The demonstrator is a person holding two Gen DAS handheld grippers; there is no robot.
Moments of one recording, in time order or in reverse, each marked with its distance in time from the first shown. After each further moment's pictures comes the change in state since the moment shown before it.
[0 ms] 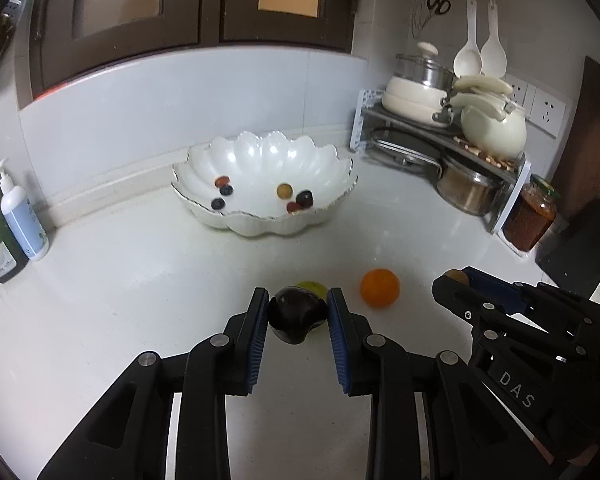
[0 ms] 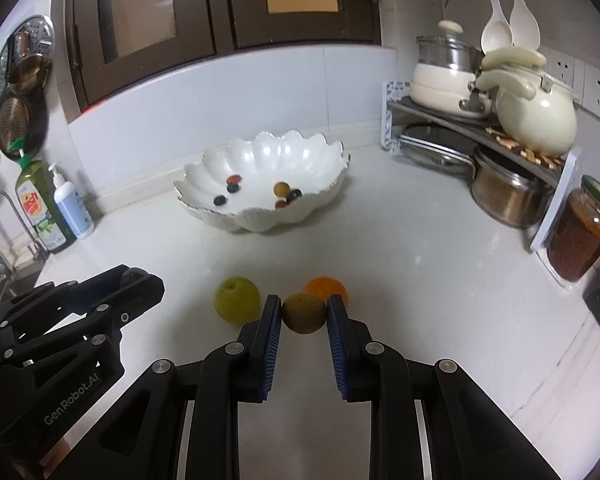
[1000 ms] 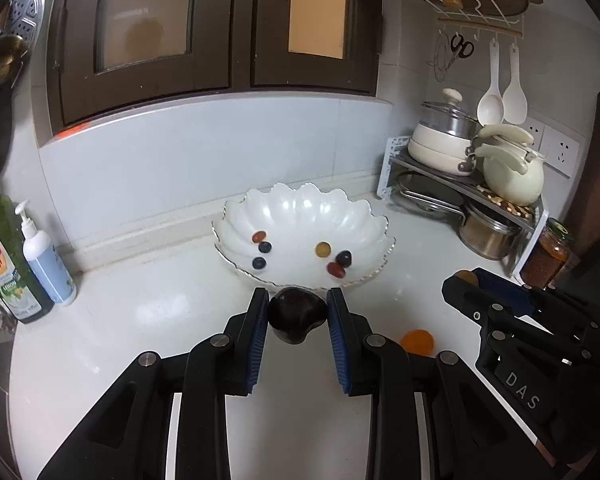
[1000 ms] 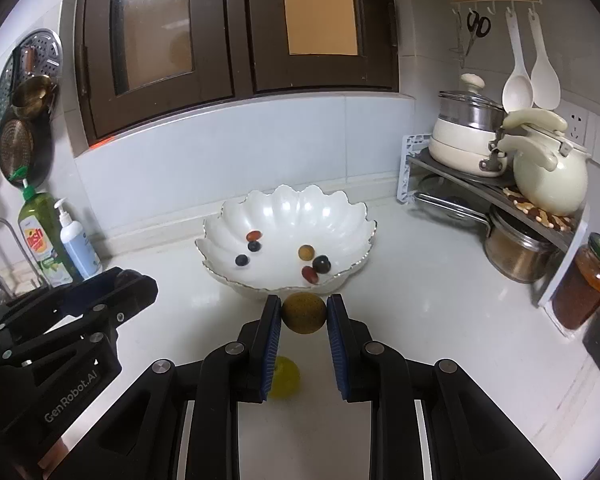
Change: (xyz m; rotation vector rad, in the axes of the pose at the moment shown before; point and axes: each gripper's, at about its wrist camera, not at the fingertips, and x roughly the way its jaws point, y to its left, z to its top) left arm -0.012 0.042 0.051 0.000 -0.104 0.045; right arm -0.001 0.042 0.056 -0.018 -0.109 -0.011
